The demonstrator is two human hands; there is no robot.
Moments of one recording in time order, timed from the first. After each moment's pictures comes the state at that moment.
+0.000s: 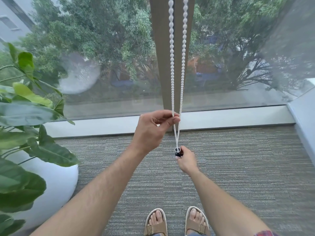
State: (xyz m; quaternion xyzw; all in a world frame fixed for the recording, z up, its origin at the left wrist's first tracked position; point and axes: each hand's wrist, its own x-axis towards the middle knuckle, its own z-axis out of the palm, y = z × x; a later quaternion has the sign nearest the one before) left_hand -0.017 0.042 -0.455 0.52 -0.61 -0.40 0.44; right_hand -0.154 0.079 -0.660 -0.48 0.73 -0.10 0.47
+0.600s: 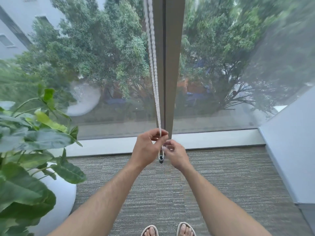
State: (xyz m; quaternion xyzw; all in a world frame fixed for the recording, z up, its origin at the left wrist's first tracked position) left_hand -0.016 0.054 -0.379 0.56 -0.63 -0.37 0.40; right_hand -0.152 0.045 -0.477 -0.52 0.64 -0.28 0.49
